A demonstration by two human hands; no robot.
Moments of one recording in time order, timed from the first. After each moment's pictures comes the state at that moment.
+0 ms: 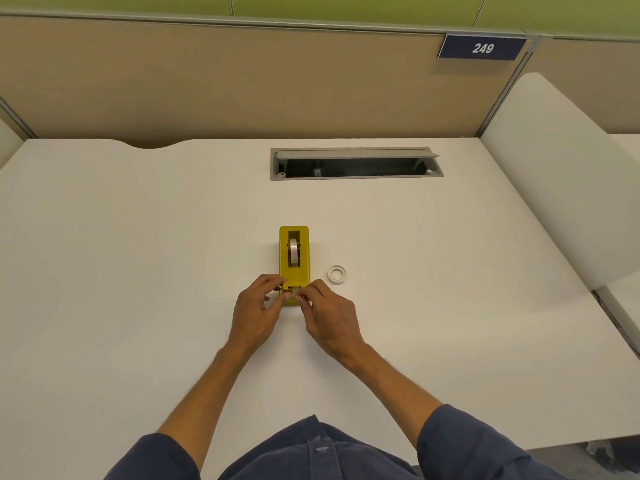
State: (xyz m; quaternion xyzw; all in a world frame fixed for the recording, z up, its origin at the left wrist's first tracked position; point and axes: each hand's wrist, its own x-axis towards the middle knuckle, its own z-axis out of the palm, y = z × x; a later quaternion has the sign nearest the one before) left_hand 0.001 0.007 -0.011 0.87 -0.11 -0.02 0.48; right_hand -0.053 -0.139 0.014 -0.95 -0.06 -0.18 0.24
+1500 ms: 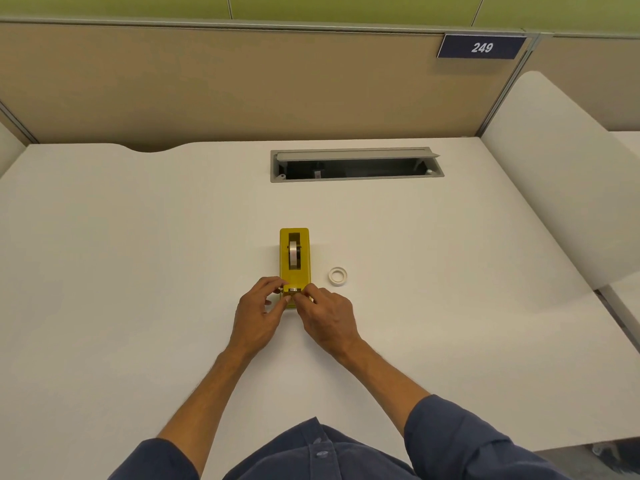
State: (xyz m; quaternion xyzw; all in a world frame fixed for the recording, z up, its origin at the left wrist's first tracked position) left_hand 0.001 0.009 -0.016 0.86 -0.12 -0.02 0.50; right_hand -0.041 -0.141 -0.006 -0.95 -0.13 -0.27 0.12
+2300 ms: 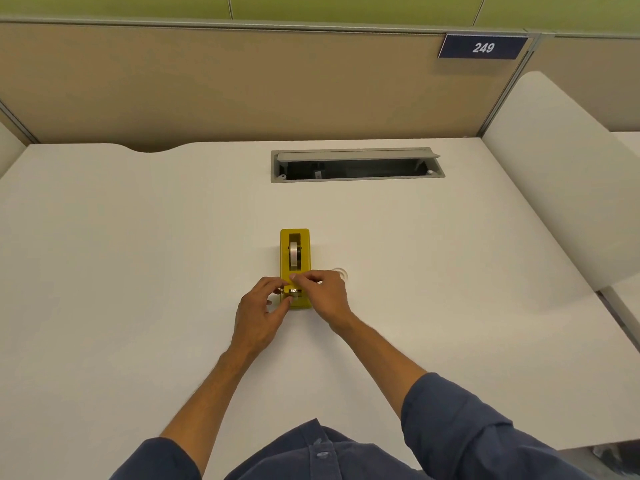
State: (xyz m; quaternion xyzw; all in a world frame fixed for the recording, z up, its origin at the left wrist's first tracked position) left_hand 0.003 0.009 -0.016 0.86 -0.15 0.00 0.49; right_hand -0.004 -0.138 0.013 -0.75 0.20 0.02 0.63
